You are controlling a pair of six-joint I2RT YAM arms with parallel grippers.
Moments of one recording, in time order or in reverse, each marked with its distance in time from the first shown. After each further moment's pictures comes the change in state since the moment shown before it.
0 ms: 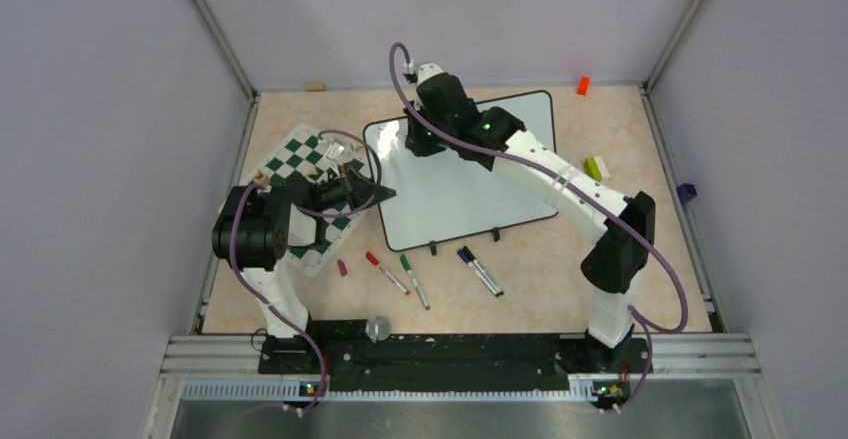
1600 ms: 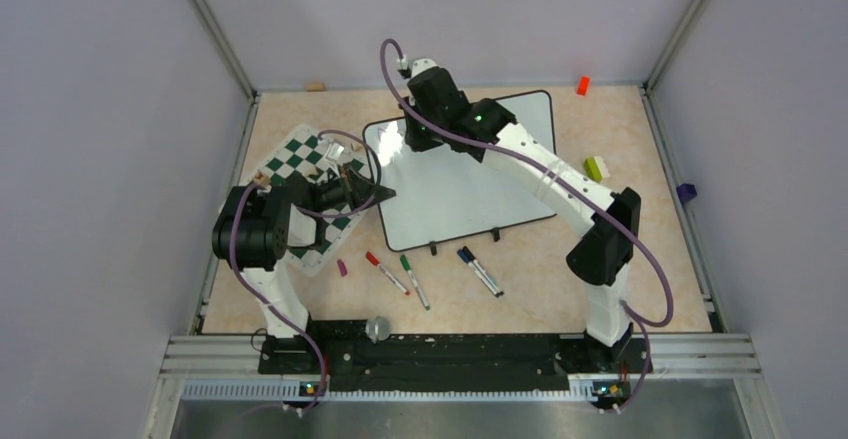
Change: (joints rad) left arm 0.000 0.000 -0.002 -0.004 -0.004 0.003; right arm 0.000 0.089 0.149 -0.107 0.050 -0.016
